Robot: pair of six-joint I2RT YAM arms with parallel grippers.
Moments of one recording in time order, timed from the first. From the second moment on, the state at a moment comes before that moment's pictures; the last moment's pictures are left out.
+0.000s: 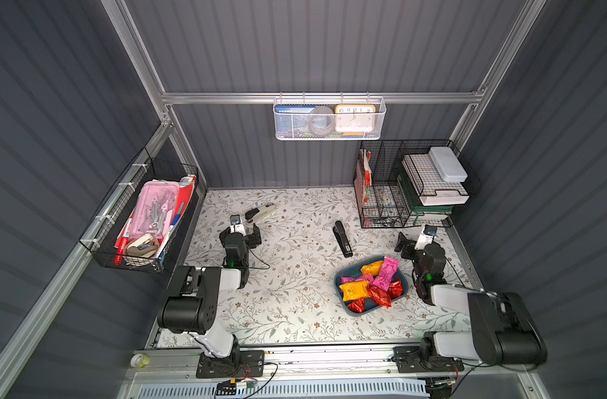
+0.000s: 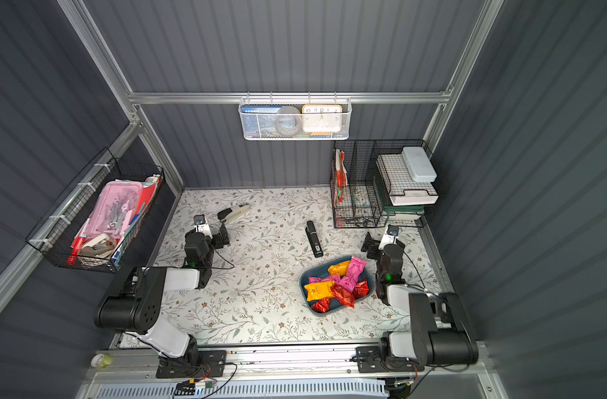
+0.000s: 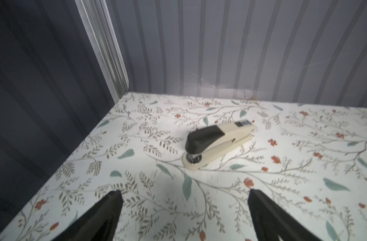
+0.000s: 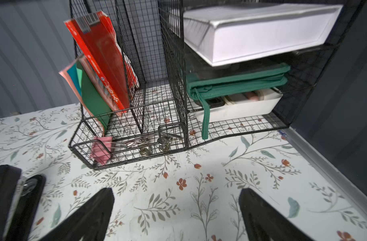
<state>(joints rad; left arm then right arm) -0.11 1.60 0.54 0.87 -0.20 0.00 -0.01 1.28 0.30 0.78 0.13 0.13</state>
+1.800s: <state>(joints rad) -0.41 1.28 0.84 0.04 0.28 -0.37 -0.02 0.78 0.61 -1.16 -0.31 1.07</state>
